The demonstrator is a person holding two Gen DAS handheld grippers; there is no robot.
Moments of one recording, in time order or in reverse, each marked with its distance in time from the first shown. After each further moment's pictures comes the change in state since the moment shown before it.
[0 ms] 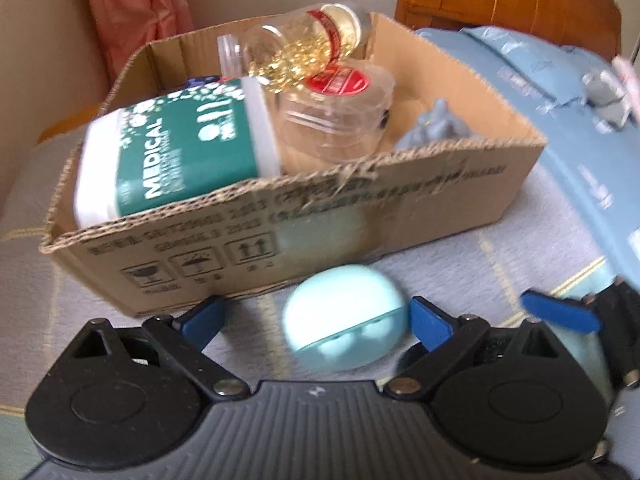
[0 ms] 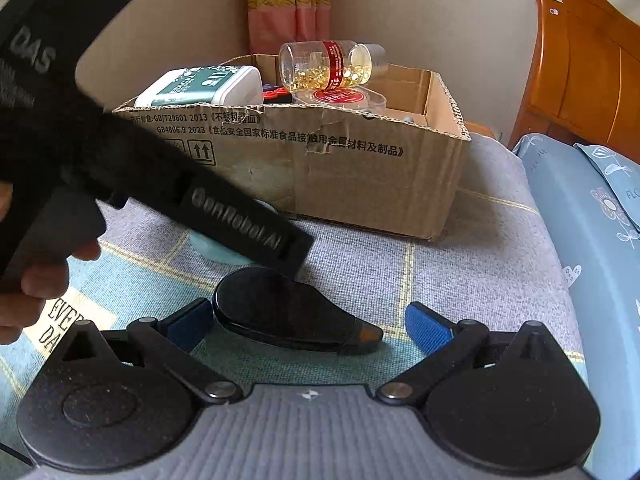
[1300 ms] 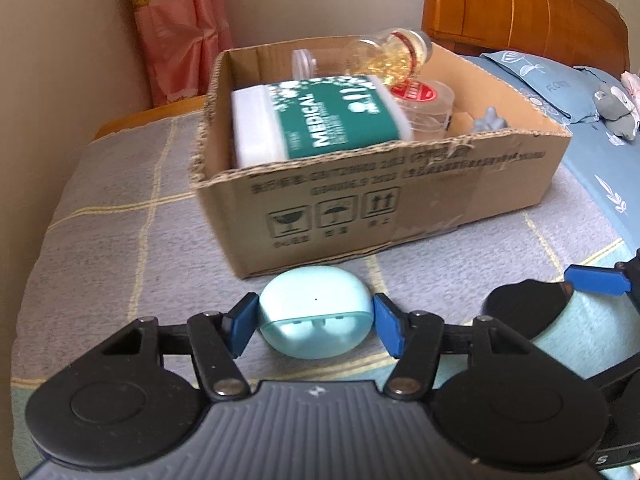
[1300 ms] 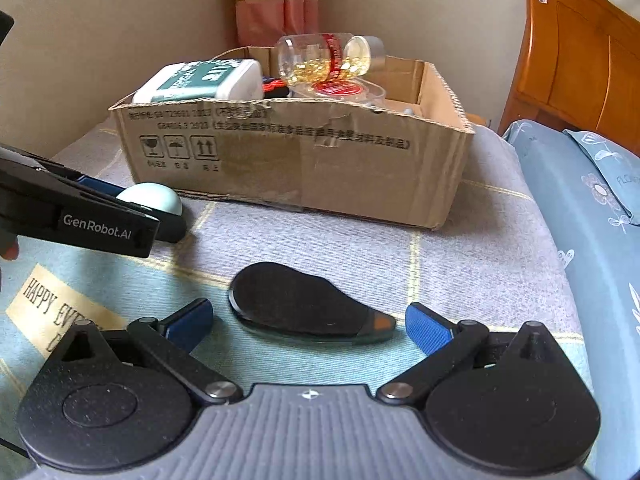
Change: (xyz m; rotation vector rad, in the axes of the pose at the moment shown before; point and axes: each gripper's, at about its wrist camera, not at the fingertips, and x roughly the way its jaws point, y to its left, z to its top) left arm -0.031 0.055 -0.036 -0.024 -0.094 0.031; right arm 0.007 0.013 0.003 0.032 0.039 -0.033
